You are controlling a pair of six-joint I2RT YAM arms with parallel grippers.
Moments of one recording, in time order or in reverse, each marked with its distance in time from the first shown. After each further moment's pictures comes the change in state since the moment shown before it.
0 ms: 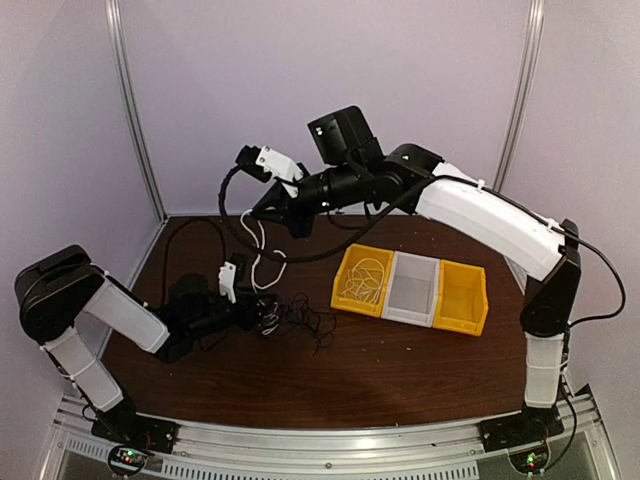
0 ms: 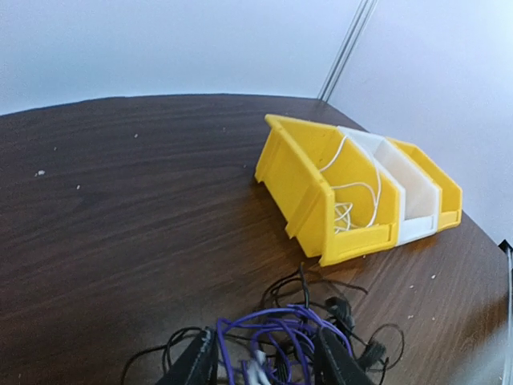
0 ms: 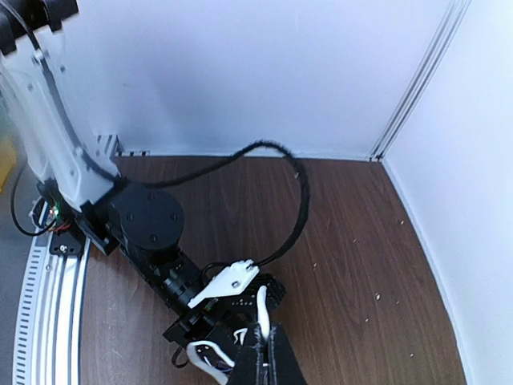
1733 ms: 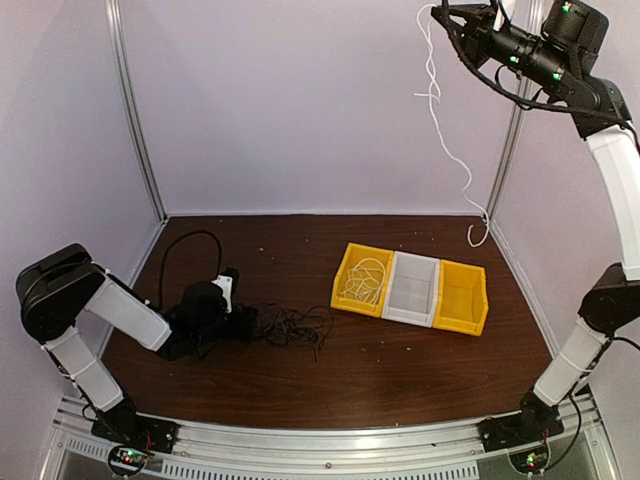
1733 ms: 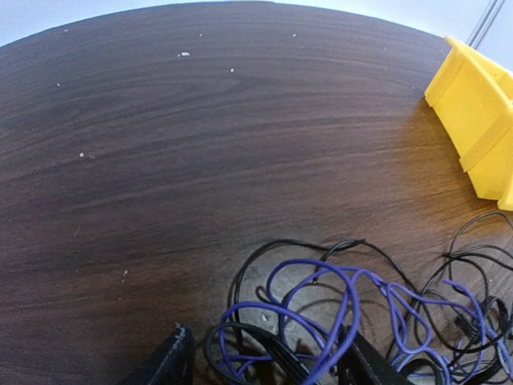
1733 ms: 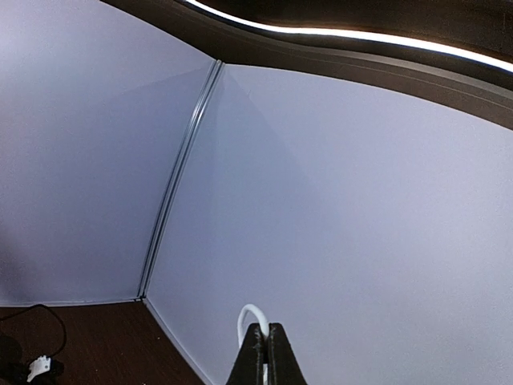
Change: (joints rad) left arm 0.000 0.038 0.008 -0.336 -0.369 -0.023; right arm -0.499 -0.362 0.269 0.130 -0.016 0.040
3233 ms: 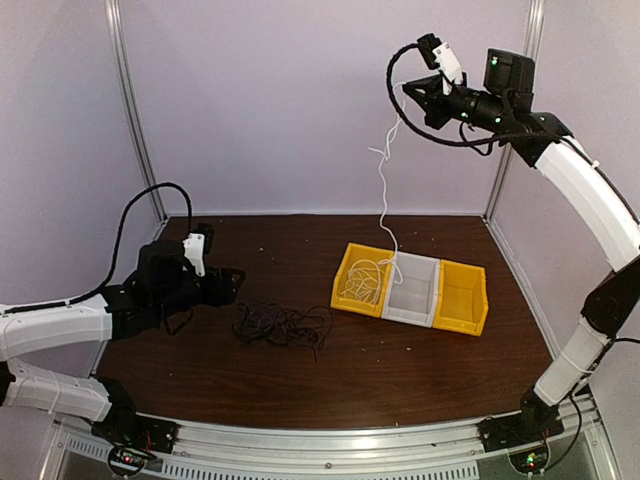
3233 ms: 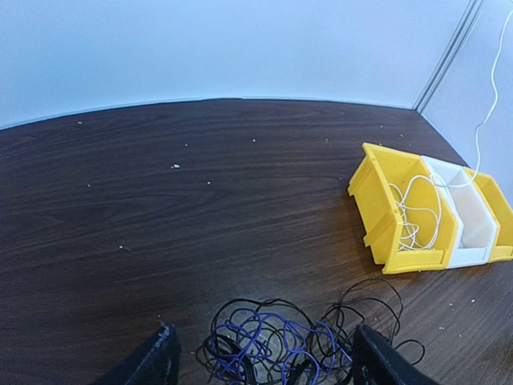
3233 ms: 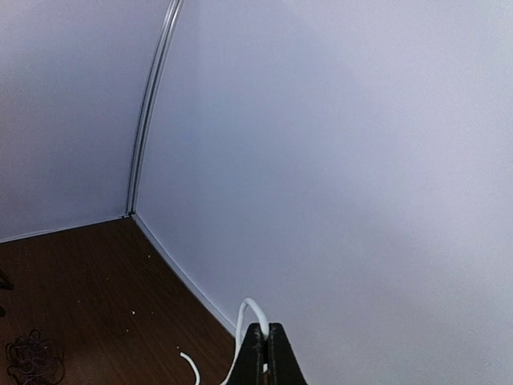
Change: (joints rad) left arm 0.000 -0.579 0.154 -0.573 0.040 -0.001; right arm -0.048 -0.026 -0.505 0.179 0.064 -0.032
